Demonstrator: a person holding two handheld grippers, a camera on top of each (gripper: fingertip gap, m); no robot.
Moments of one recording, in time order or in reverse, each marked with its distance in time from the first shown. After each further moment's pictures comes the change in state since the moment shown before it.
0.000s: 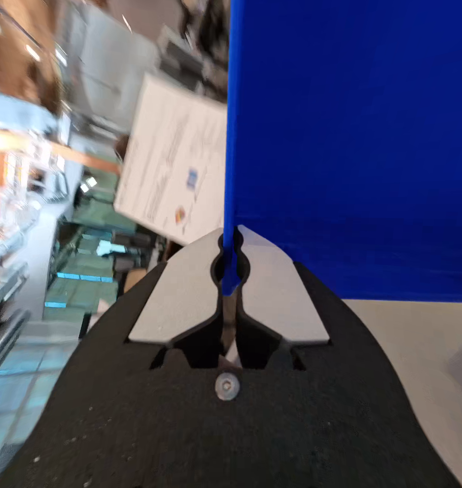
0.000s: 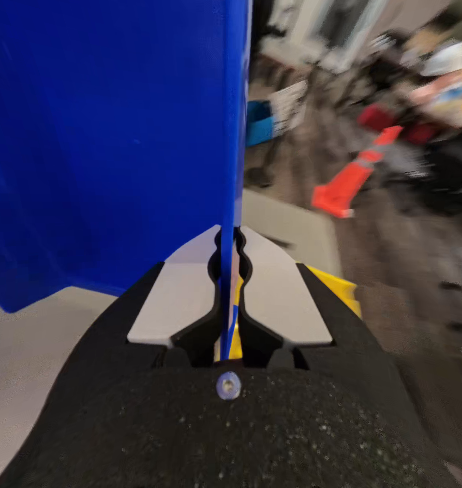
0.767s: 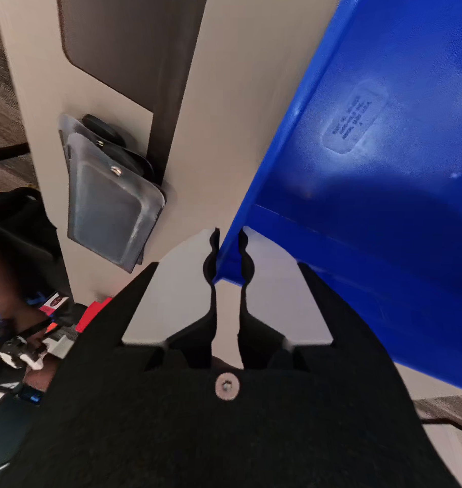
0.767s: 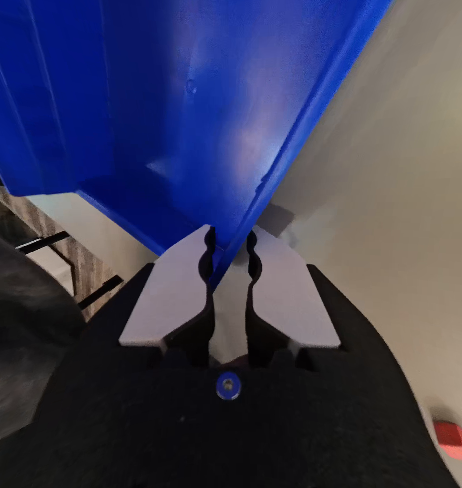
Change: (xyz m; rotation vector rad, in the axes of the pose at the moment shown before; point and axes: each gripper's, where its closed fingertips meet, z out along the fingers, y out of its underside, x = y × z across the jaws) left arm 0.091 0.493 0.100 -0.794 0.819 -0.051; right arm -0.469 0.080 0.088 -1.114 -0.834 0.163
